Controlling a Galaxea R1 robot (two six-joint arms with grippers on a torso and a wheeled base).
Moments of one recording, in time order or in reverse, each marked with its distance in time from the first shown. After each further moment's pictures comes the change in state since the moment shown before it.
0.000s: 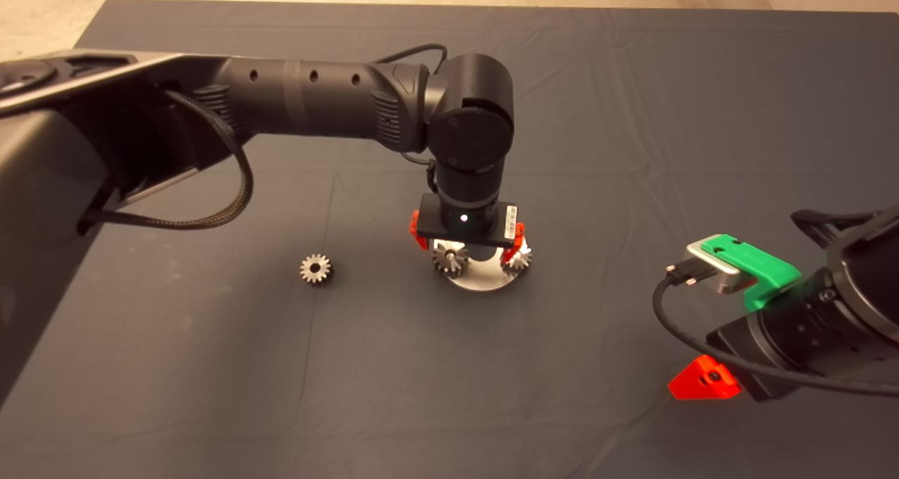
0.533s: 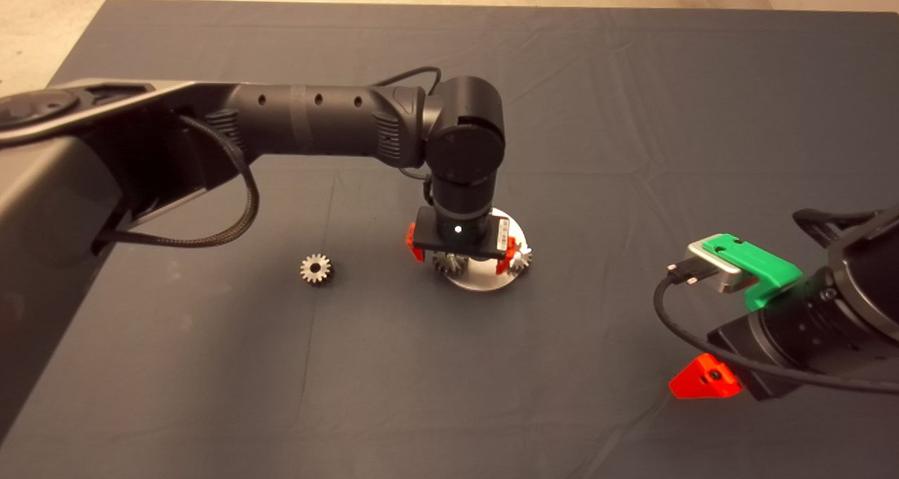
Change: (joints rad) left arm 0.042 -0.009 -0.028 0.004 0.001 0.033; right arm 0.000 -0.005 -0.001 0.000 0.000 0.000
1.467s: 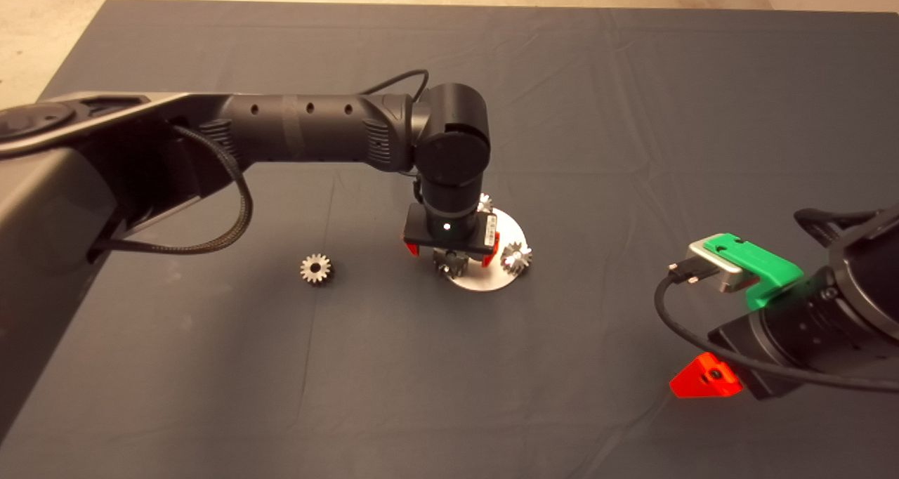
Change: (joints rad) left arm 0.020 -0.014 -0.029 0.060 0.000 0.038; right arm 0.000 -0.003 -0.001 0.000 0.000 0.000
